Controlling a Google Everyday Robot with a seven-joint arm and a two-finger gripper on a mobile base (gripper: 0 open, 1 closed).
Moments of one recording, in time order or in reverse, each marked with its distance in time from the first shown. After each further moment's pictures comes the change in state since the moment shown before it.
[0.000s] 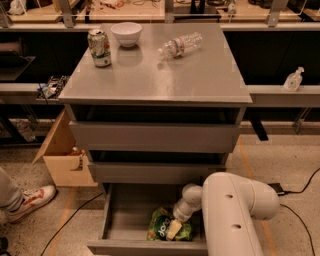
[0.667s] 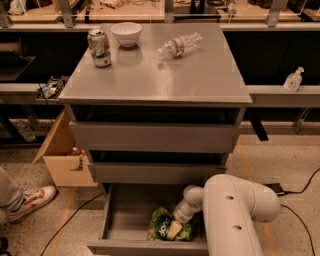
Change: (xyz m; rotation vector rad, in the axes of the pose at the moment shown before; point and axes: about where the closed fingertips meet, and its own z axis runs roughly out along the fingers) arm 0.007 0.003 0.005 -0.019 -0.003 0.012
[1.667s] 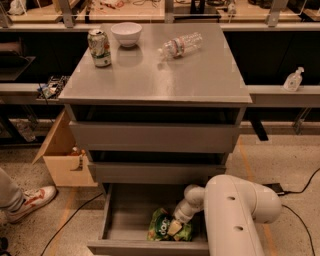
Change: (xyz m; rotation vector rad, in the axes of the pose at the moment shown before) arm 0.001 0.002 -0.002 -0.011 -0.008 0.005
